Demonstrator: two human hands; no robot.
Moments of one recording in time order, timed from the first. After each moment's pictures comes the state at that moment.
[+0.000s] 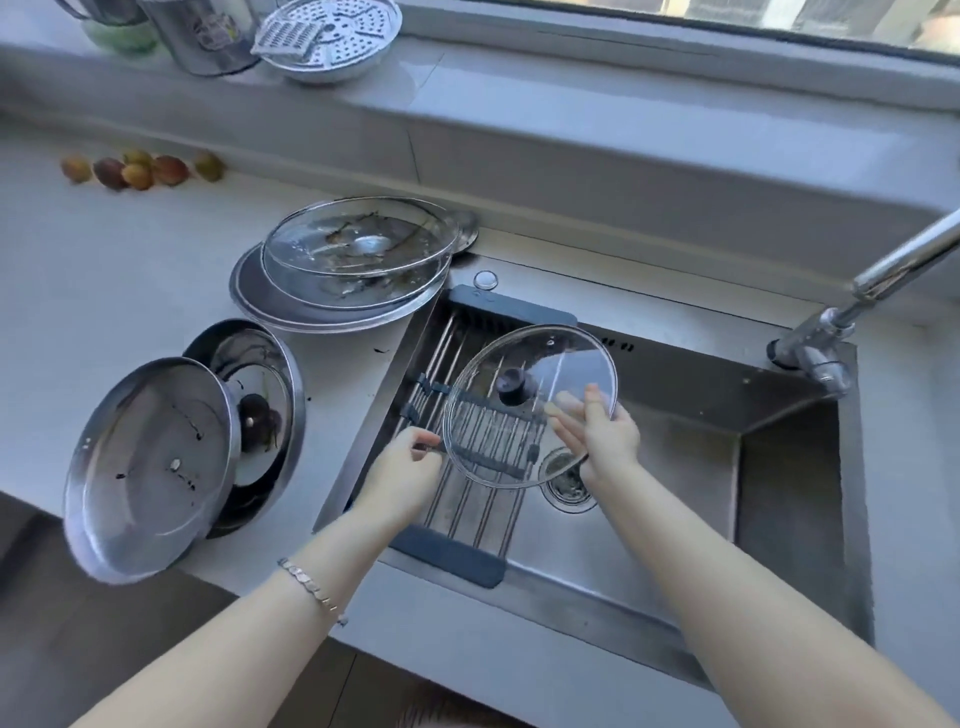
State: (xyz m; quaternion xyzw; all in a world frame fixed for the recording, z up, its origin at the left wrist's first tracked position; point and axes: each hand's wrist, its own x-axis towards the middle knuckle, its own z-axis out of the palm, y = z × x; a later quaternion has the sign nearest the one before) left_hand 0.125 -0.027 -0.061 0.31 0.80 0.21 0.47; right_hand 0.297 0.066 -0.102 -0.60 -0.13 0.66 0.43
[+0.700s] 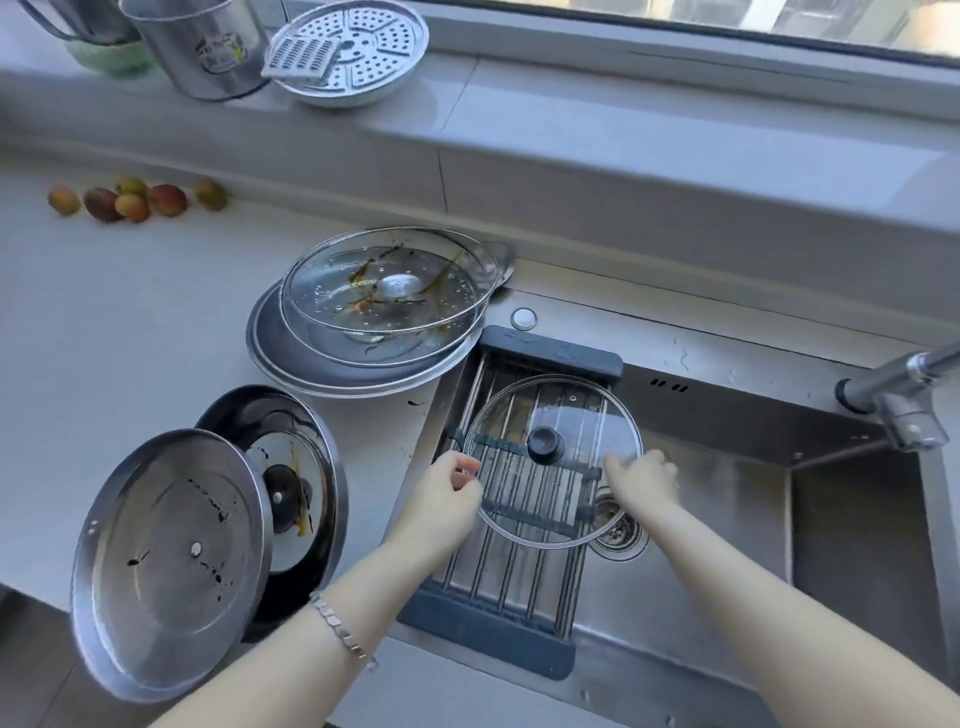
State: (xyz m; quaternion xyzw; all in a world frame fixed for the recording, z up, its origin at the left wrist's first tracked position) left_hand 0.072 0.022 -0.081 0.34 0.76 0.21 0.51; right_hand 0.267 0.105 -0.140 -0.80 -0.45 0.41 0.00
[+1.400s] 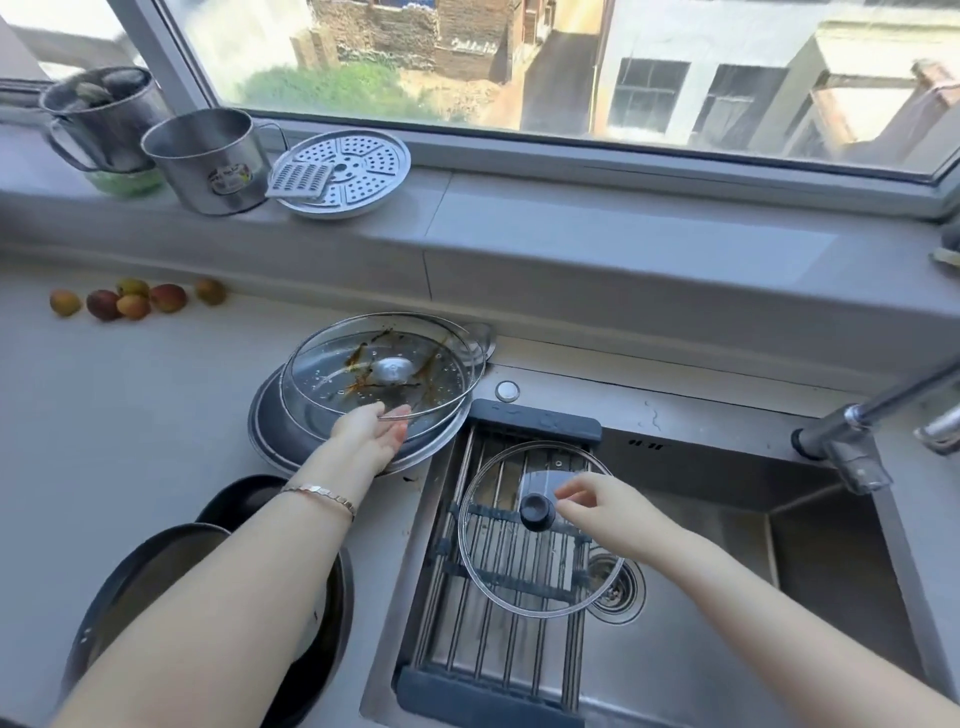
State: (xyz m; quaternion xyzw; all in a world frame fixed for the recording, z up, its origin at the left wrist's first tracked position) left_hand -0.015 0.148 -0.040 -0.05 0.68 0.49 0.54; right_hand 0.242 0.113 -0.034 -0.60 -0.63 0.49 -0.01
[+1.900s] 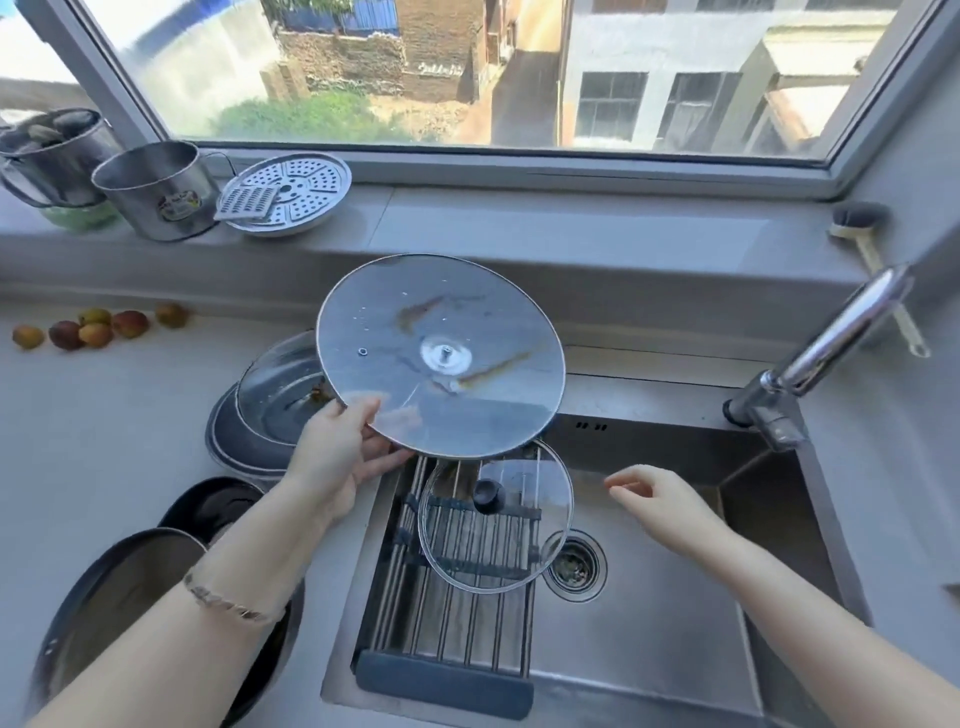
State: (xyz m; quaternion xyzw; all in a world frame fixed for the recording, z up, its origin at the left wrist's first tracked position) left_hand 0.061 0.085 0.038 0.20 0.64 0.51 0.55; right_hand 0.352 0.088 -0.037 -0.67 -0.58 0.45 0.11
